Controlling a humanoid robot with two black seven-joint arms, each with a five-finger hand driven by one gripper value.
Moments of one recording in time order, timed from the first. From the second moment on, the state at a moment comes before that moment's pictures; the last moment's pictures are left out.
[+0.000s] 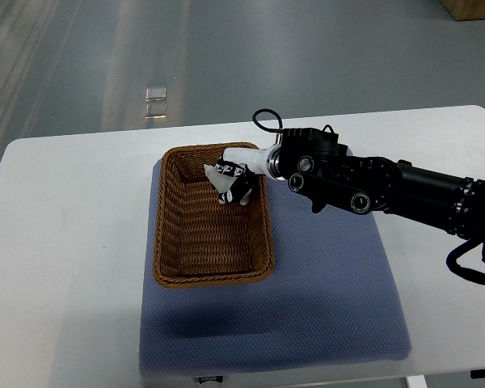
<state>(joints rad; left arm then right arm) -0.06 0.00 0.02 -0.25 0.02 0.03 0.05 1.16 0.00 0.09 0.79 -0.98 0.13 -0.24</state>
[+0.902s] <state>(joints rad) -0.06 0.00 0.02 -0.25 0.01 0.03 0.05 1.14 0.00 0.15 0.81 -0.97 0.13 -0.22</state>
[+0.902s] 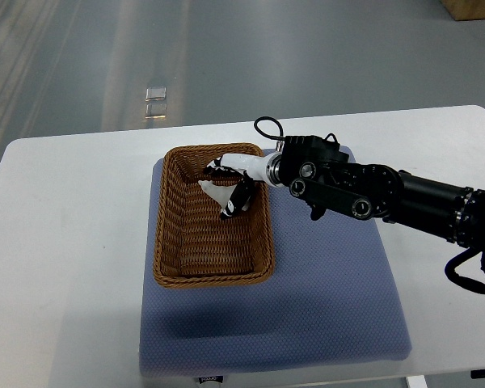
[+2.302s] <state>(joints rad) -0.06 0.00 0.02 -0.25 0.02 0.03 0.05 0.69 -0.01 1.19 0.74 -0.25 0.13 0.13</state>
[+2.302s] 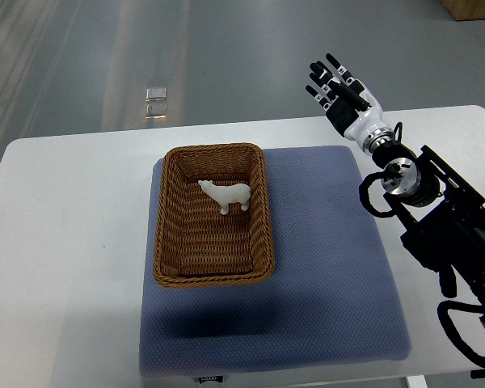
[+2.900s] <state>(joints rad) -0.06 0.00 0.02 -0.26 0.02 0.03 0.05 0.67 -0.01 1.20 0.62 -0.16 0.25 0.18</state>
